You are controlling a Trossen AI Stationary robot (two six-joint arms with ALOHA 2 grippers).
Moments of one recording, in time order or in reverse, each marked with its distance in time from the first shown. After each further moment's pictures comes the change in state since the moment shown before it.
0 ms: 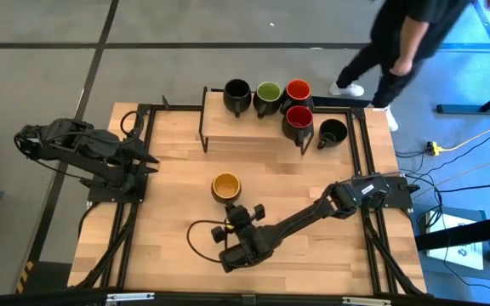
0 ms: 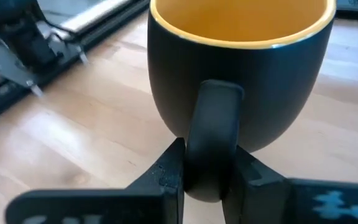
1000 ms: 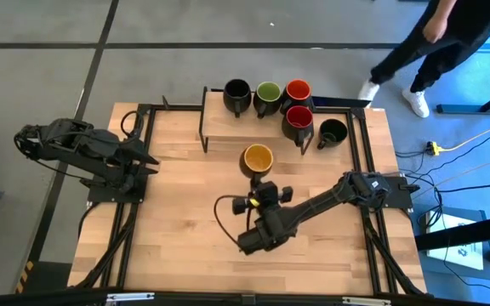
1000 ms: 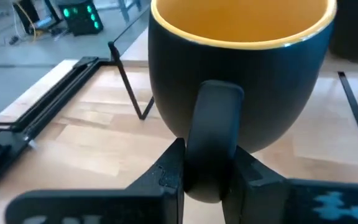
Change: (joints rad) left arm 0.000 0.000 0.000 0.012 0.022 0.000; right arm -0.022 -0.198 0.000 -0.593 0.078 0.504
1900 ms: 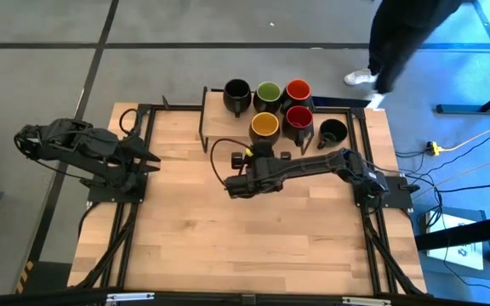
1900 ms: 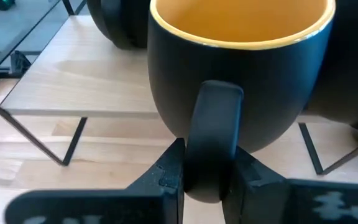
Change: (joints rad) left arm 0.000 0.000 0.000 0.036 -0.045 0.000; right arm -0.297 -0.042 -0.003 0.009 -0.152 -0.190
